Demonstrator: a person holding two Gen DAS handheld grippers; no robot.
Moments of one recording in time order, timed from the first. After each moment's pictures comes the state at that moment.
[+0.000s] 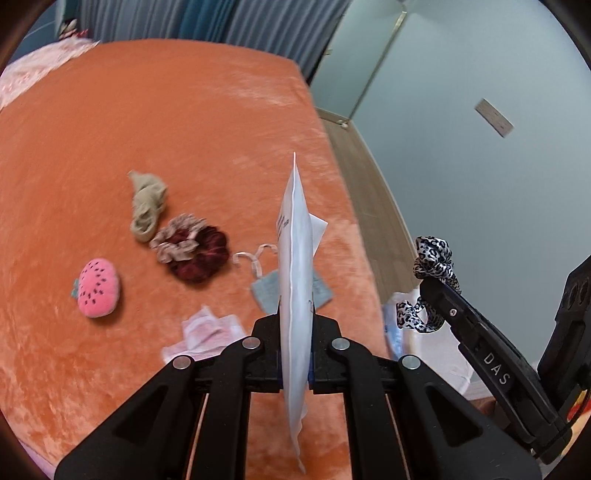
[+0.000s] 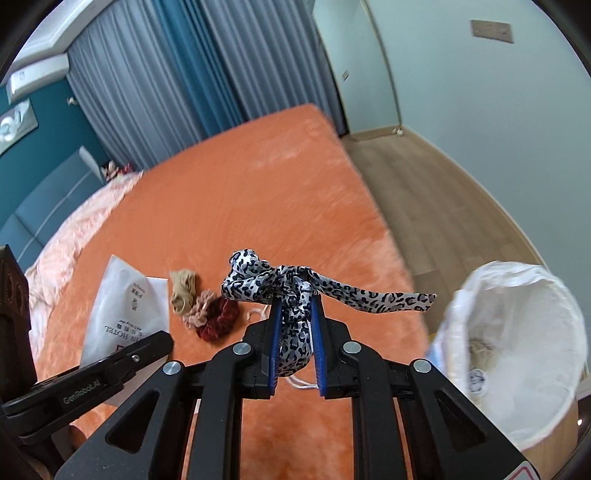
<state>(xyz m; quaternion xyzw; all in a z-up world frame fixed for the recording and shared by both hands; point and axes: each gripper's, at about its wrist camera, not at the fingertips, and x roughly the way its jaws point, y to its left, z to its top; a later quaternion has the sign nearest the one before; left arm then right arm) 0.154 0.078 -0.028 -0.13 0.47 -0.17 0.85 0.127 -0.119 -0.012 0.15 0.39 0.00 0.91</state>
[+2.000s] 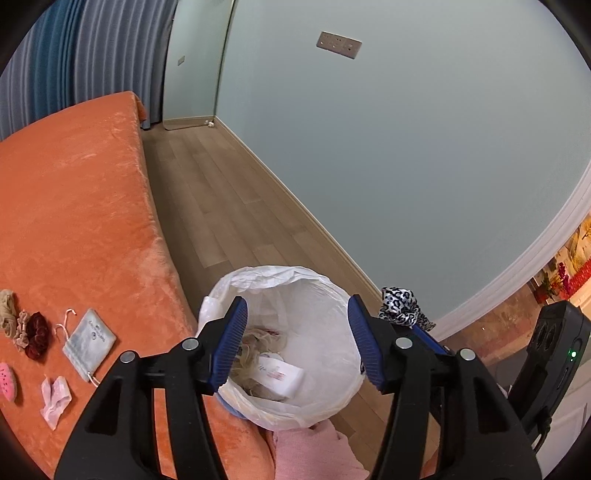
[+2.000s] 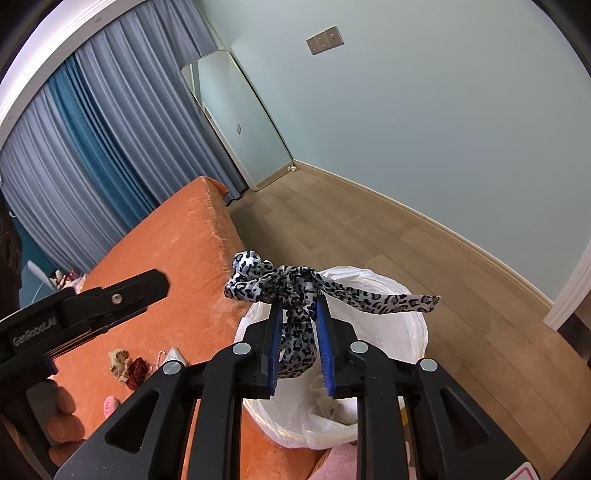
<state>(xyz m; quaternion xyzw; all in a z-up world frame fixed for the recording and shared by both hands) 0.105 -0.193 0.031 0.00 0.42 -0.36 0.83 -0.006 -0.308 0.006 0.26 0.30 -0.17 0.90</state>
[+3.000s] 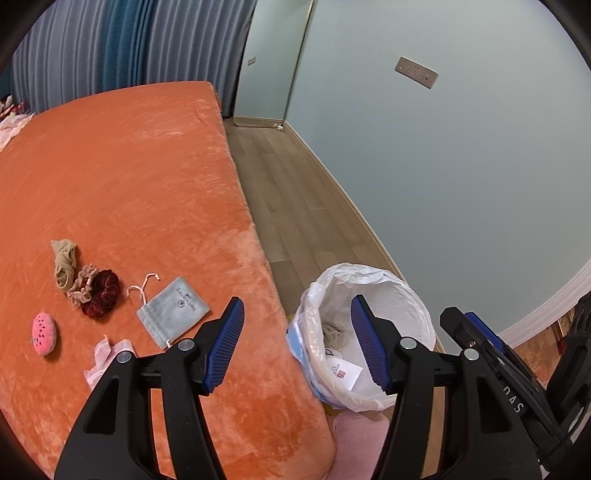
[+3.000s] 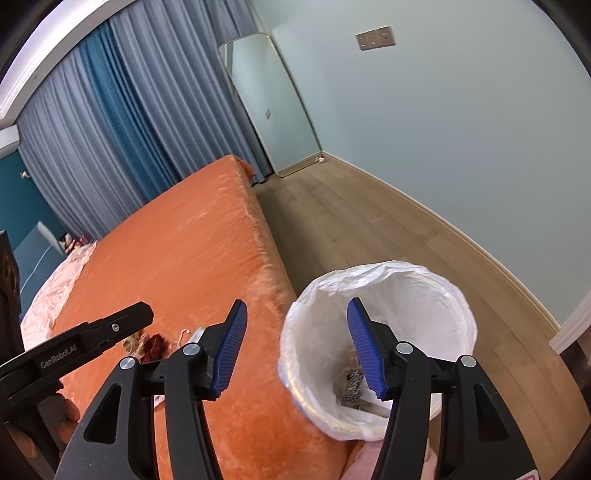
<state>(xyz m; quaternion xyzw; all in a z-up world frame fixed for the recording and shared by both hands) 0.123 -0.081 0.019 -0.04 0.43 -0.25 0.86 0.013 -0.249 0.018 0.21 0.33 -0.12 0.91</state>
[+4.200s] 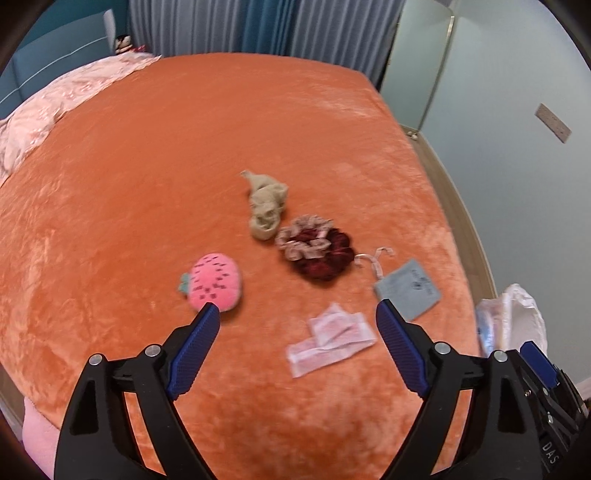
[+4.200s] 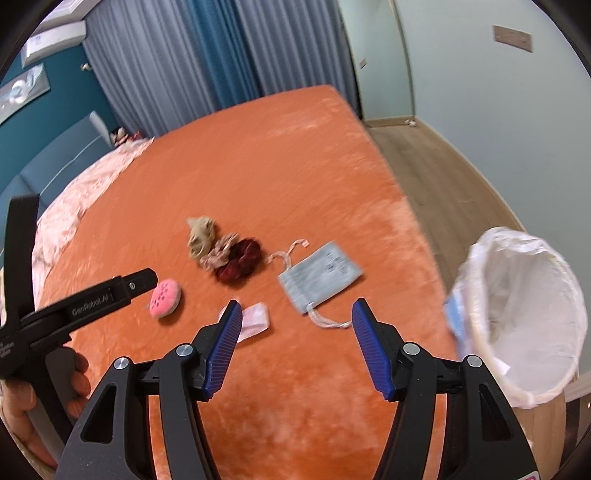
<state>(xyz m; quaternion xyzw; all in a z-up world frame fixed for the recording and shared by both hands) 0.157 0.155 -0.061 -0.08 0.47 -0.02 0.88 0.089 -0.051 -0.041 0.10 0.43 0.03 0.90</state>
